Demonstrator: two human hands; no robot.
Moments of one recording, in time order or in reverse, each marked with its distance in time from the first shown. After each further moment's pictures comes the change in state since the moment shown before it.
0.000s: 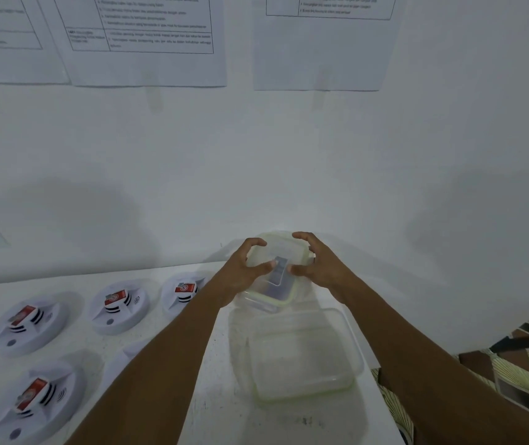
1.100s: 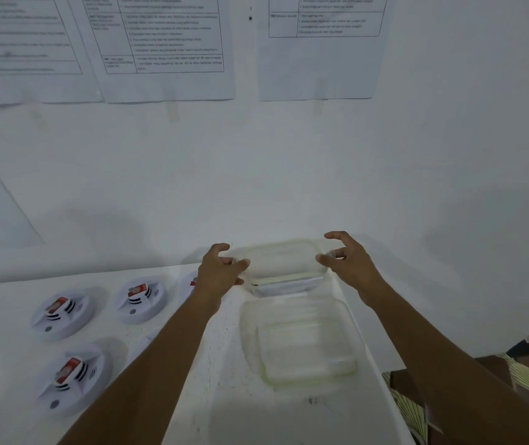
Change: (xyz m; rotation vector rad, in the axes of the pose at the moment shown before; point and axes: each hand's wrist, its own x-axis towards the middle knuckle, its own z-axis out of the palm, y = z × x) left_hand -0.053 0.007 -0.028 -0.173 0.391 -0.152; right_hand -0.048 -0.004 -0.026 -0.002 0.237 0.005
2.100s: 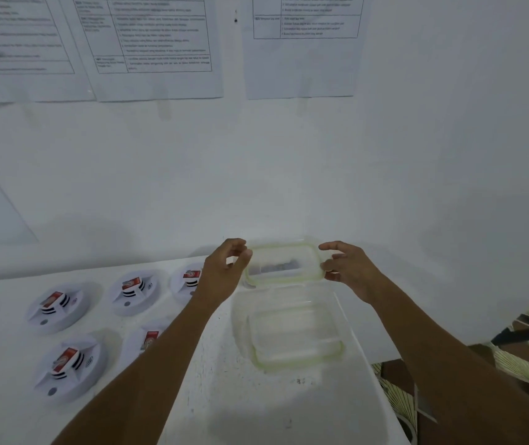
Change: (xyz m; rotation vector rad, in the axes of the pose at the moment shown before) left_hand -0.029 -0.005 0.015 0.204 -0.055 0.425; right_hand -0.016 0.018 -0.020 0.304 -0.098 0.178
